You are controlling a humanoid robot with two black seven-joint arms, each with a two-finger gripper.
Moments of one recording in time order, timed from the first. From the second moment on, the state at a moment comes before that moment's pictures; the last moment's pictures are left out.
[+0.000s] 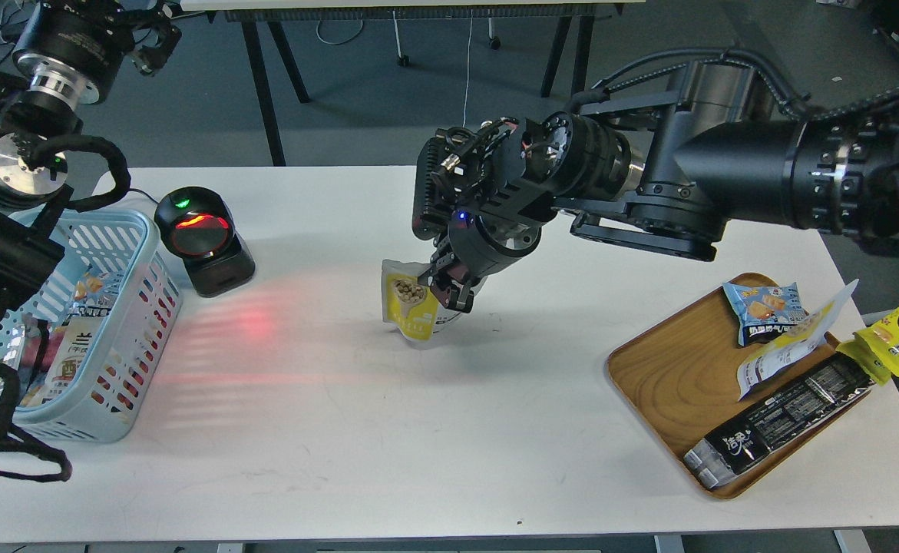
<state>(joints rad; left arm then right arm) -1.01 0.40 -0.81 -0.47 -0.16 -0.49 -0.19 1.71 0.00 -0.54 0.98 -1.68 0.27 0.49</state>
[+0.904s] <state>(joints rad) -1.05 0.44 -0.74 -0.55 -0.10 -0.49 -0.17 1.78 -0.48 -0.32 1.20 -1.40 0.19 0.49</state>
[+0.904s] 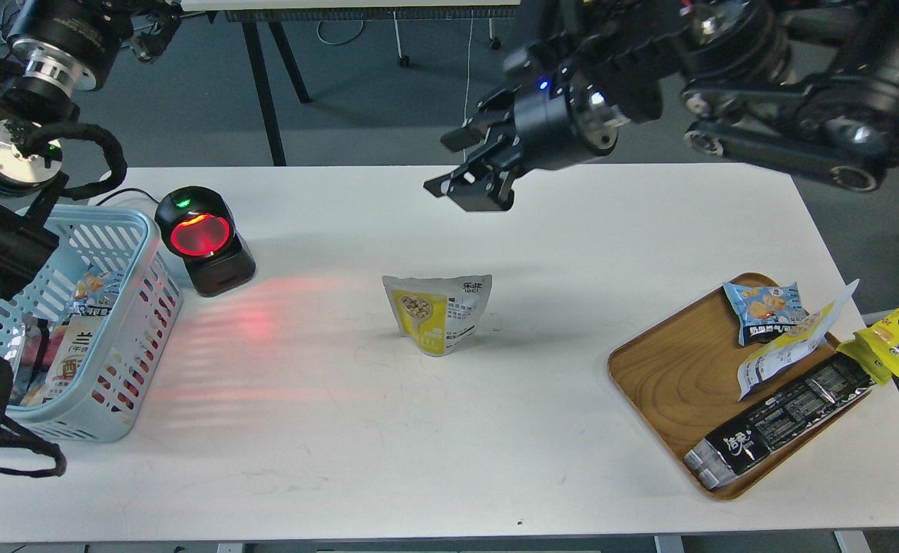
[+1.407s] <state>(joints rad) -1.10 0.61 -0.68 -0.96 0.52 -0.49 -0.17 1.32 -0.81 0.08 1.19 -0.87 0.19 0.49</state>
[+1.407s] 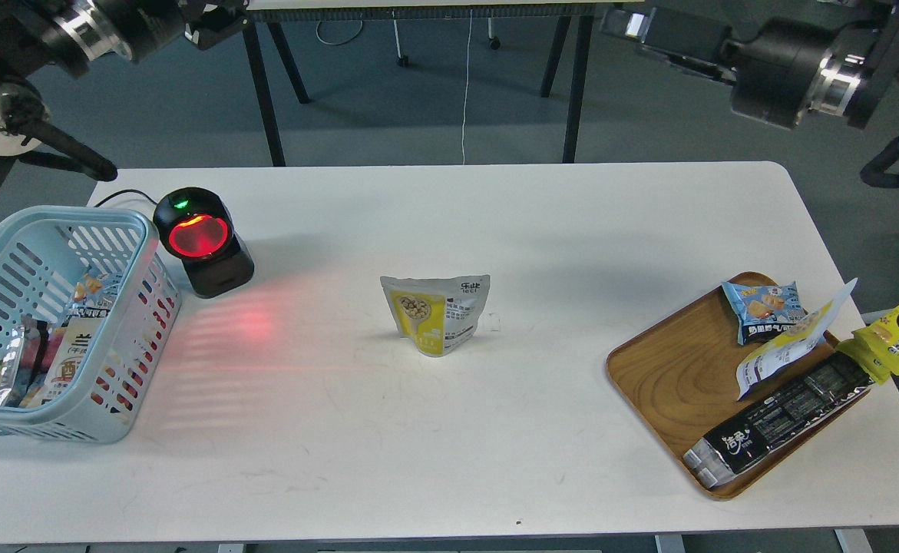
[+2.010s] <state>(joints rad) -1.07 0.49 -0.56 -1.52 1.50 -0.49 -0.16 1.13 -0.64 0.12 0.70 0.18 0.37 0.49</state>
